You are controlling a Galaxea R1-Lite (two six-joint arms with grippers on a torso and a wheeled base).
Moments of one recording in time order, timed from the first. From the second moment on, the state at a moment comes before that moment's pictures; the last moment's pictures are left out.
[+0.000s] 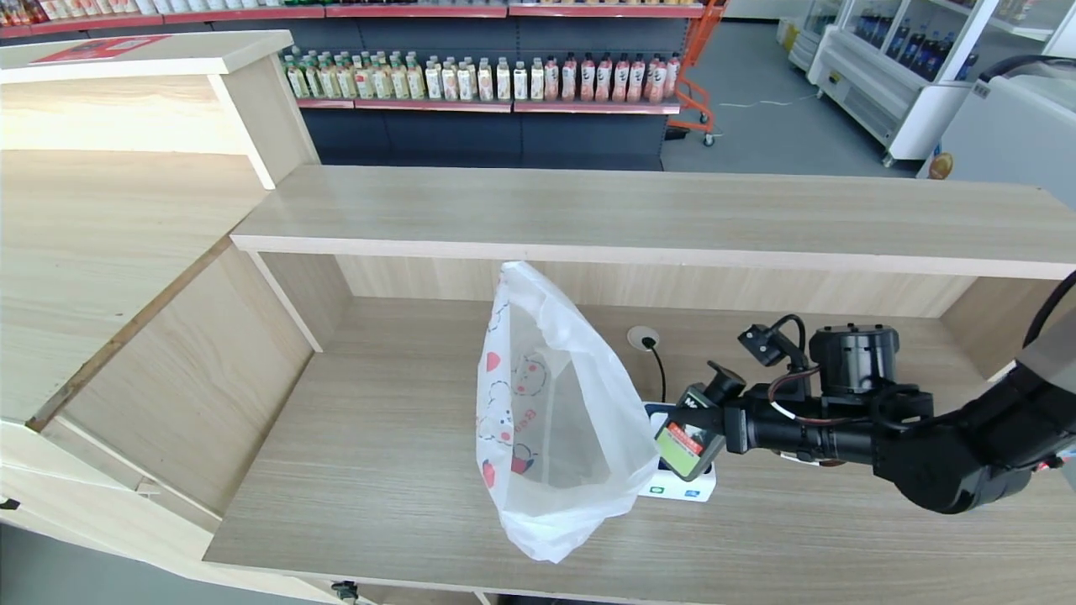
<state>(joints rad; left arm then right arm) 0.00 0.00 0.00 0.00 0.01 0.01 0.23 2.00 -0.71 -0.84 0.61 0.09</state>
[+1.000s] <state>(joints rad) 0.00 0.00 0.00 0.00 0.01 0.01 0.27 2.01 -0.79 -0.84 0.56 0.20</state>
